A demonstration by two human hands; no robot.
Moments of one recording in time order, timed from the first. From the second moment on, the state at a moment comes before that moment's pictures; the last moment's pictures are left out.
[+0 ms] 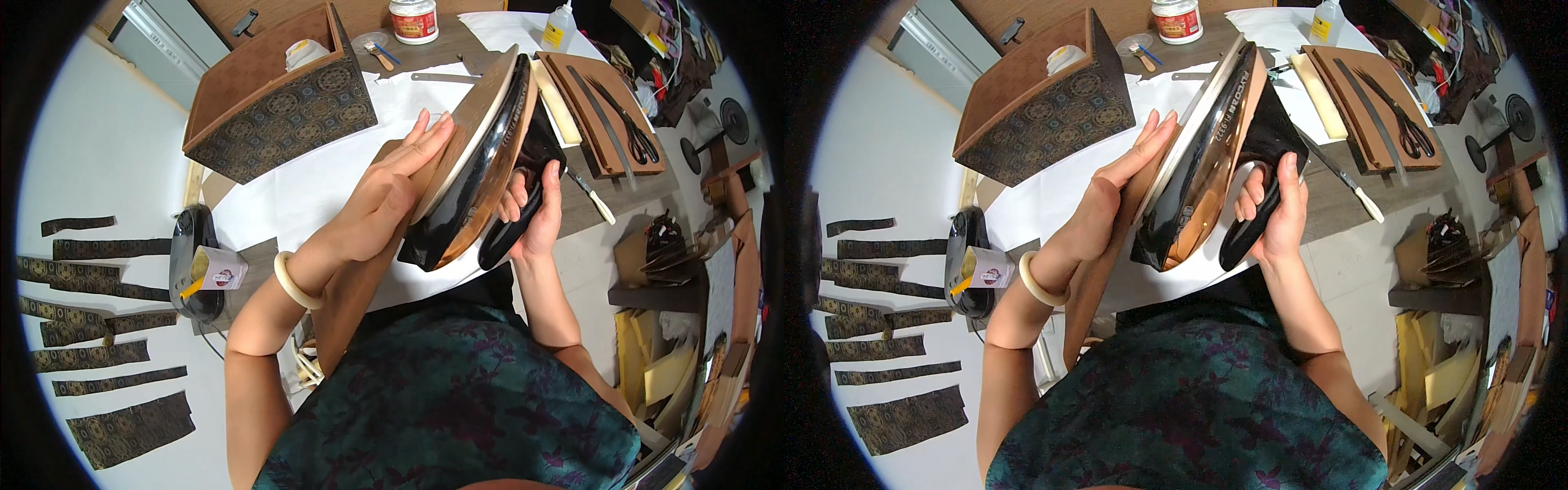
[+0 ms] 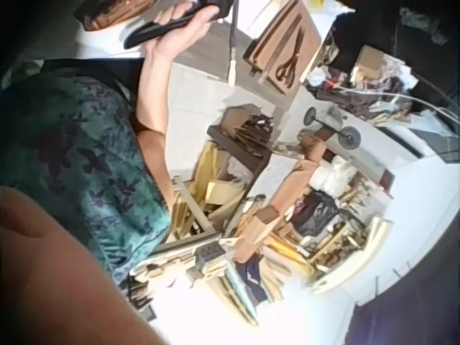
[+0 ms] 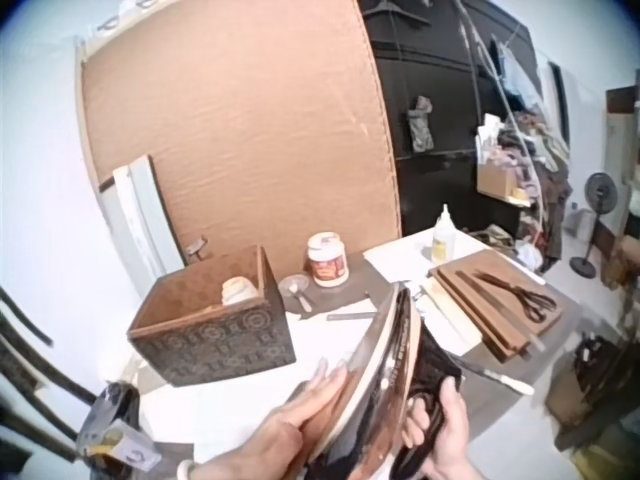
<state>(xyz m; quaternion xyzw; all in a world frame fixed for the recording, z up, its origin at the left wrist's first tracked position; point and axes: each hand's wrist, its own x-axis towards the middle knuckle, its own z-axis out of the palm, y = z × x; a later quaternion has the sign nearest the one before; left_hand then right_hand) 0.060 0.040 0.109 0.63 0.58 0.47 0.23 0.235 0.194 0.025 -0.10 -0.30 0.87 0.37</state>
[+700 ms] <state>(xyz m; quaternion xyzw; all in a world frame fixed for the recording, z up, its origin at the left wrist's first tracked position) 0.076 0.029 0.132 0.66 0.49 0.54 0.21 0.258 0.191 0.037 0.05 -0.40 0.74 0.53</state>
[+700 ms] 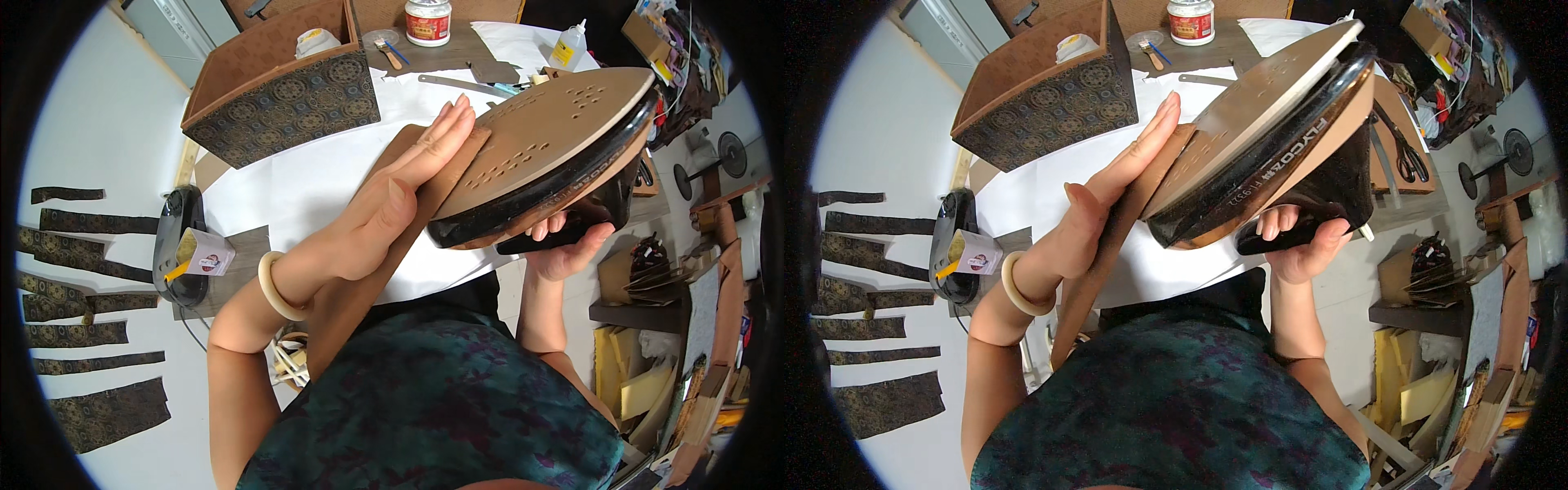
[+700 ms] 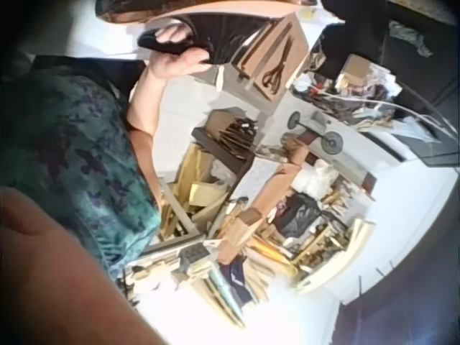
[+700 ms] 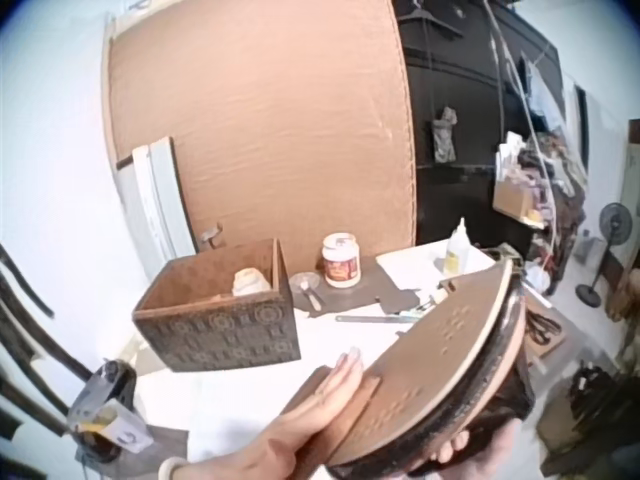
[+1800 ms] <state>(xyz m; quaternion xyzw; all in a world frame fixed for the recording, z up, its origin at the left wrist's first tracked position) 0.085 0.032 0.119 0.66 0.51 0.51 0.22 0.285 0.210 0.038 0.12 -0.48 0.66 0.57</state>
